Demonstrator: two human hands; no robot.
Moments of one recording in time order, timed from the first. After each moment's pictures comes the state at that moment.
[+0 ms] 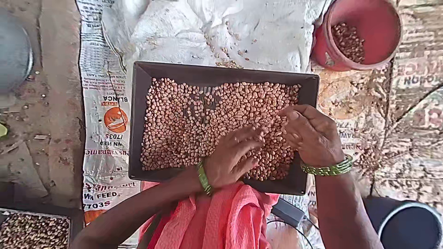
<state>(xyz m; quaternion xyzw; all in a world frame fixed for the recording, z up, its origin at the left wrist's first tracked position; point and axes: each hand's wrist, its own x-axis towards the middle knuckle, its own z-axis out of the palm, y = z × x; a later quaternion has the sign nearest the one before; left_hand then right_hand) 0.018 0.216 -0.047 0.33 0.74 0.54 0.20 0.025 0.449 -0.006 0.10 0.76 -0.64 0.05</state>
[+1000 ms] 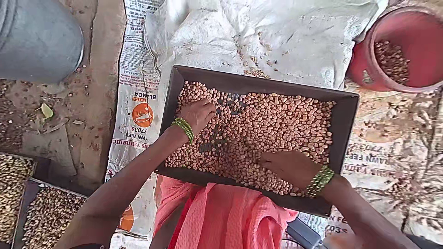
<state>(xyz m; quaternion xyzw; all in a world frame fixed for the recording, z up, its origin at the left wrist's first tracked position) -0.090 0.109 -0.056 0.22 0.93 0.22 0.21 -0.003 0.388 -0.002 -0.16 0.83 -0.10 0.53</state>
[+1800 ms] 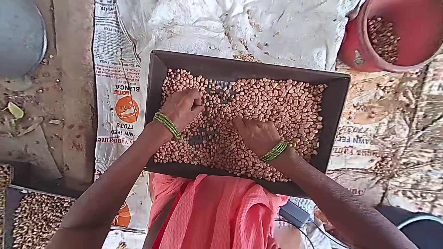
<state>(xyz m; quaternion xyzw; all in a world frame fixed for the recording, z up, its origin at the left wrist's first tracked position) -0.086 0.111 -0.040 0.18 0.92 0.25 0.23 -0.002 0.350 -0.057 -0.22 0.97 -0.07 0.10</state>
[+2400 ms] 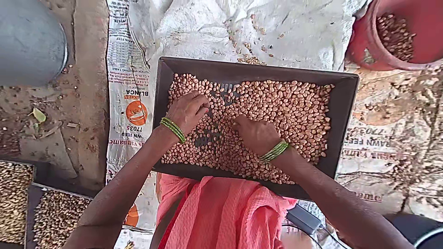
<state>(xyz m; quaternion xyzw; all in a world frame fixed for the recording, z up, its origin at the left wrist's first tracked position) -0.080 0.107 -0.044 0.23 0.93 0.25 0.15 -0.009 0.341 -0.053 -0.14 0.95 -0.21 0.17</state>
